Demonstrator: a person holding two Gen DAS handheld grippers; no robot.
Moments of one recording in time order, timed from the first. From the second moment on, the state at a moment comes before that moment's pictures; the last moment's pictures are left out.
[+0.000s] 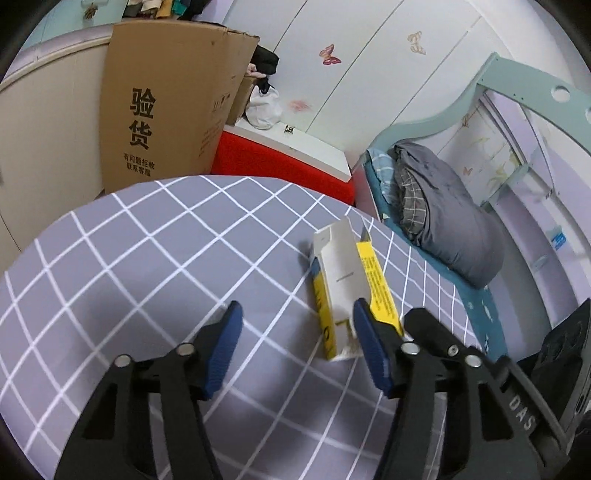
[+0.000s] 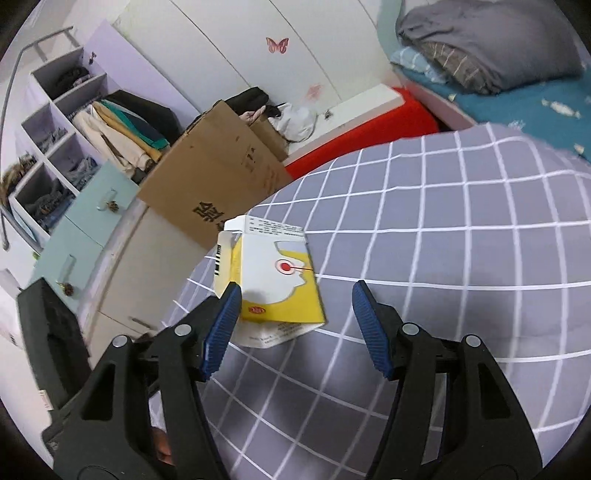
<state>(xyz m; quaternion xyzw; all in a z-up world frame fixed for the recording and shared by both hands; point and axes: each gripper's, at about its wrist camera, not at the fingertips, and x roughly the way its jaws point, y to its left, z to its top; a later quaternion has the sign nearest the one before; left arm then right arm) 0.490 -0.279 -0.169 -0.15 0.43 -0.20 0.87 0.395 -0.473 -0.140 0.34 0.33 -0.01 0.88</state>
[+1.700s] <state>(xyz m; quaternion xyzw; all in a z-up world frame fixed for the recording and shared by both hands) 0.507 -0.274 -0.178 -0.24 0.45 -0.25 0.82 0.398 -0.445 -0.143 0.34 0.35 0.06 0.87</state>
